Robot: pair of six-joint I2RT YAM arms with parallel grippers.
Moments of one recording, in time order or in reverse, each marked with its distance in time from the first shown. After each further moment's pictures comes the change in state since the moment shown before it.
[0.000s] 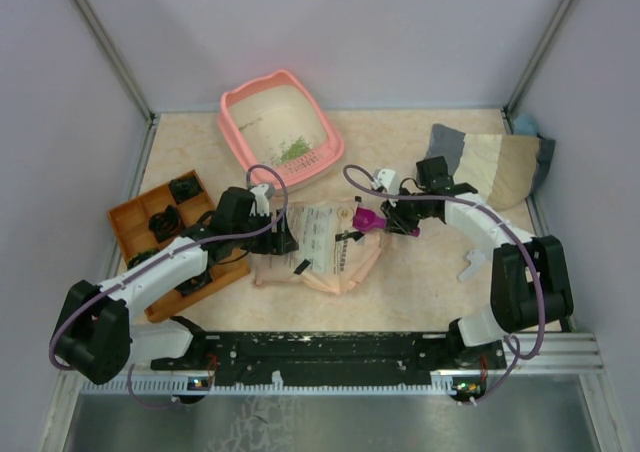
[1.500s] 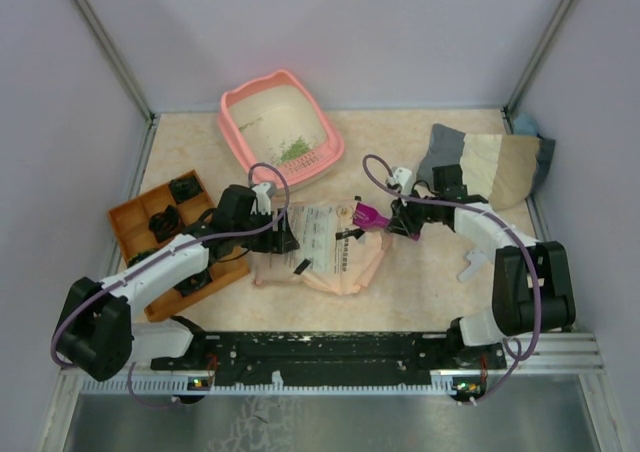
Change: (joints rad) left arm 0.000 0.019 0.021 -0.010 0.013 0.011; right arm -0.106 -0.027 -0.110 0.155 -0.182 0.107
